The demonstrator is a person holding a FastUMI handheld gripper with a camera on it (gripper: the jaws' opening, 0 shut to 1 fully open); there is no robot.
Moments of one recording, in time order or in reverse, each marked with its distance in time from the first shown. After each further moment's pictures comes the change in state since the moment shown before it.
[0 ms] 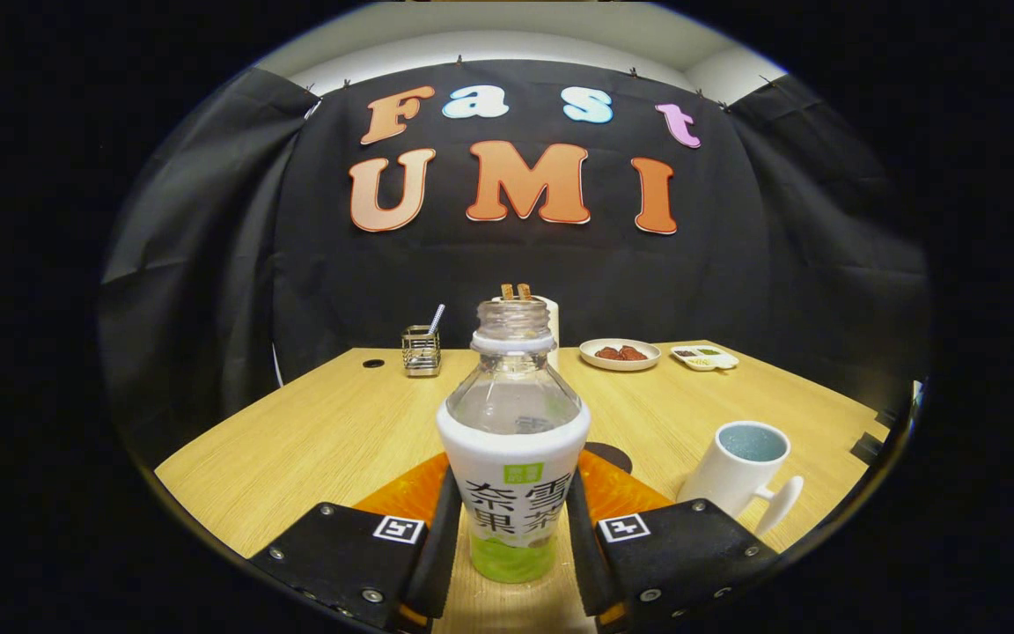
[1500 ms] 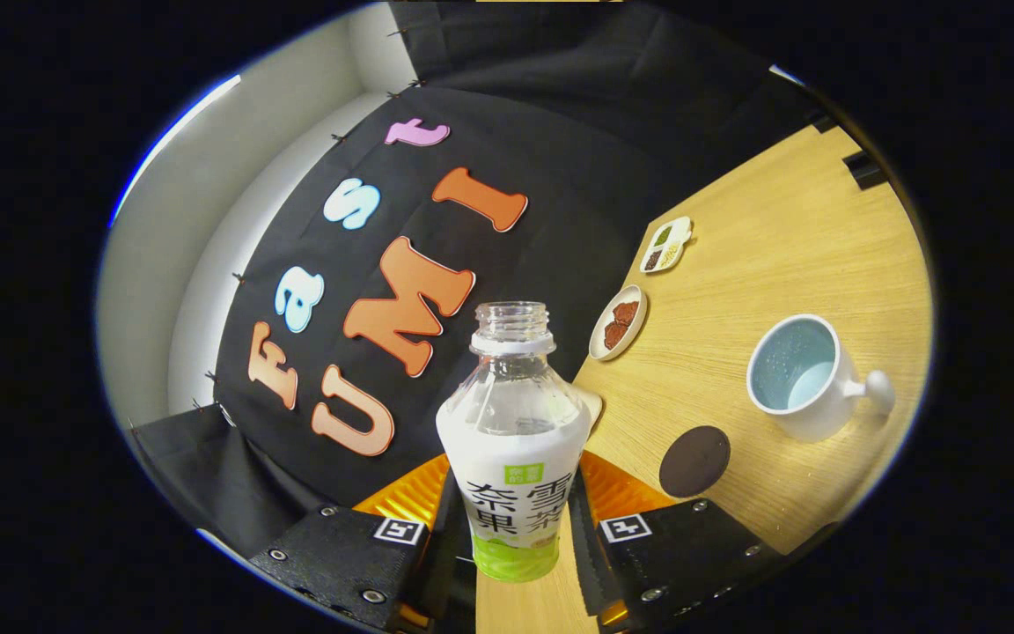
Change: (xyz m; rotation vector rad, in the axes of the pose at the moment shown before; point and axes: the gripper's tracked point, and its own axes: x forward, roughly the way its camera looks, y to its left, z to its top) arm 0.026 -0.059 0.084 1.104 -0.091 0.054
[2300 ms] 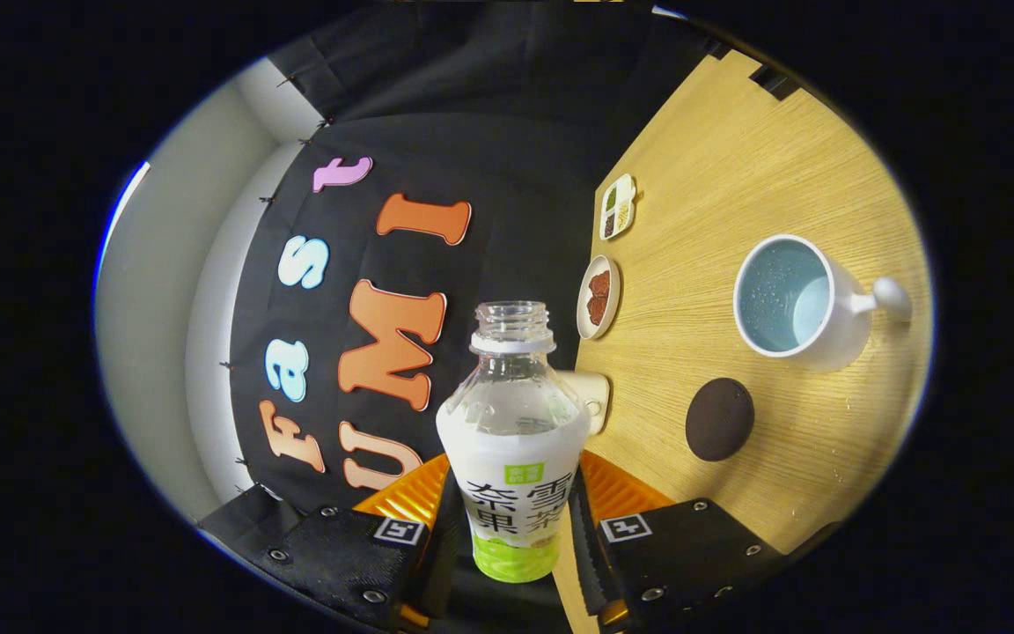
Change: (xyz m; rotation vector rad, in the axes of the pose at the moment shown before) arm 0.007 -0.009 0.010 0.311 0.001 -0.031
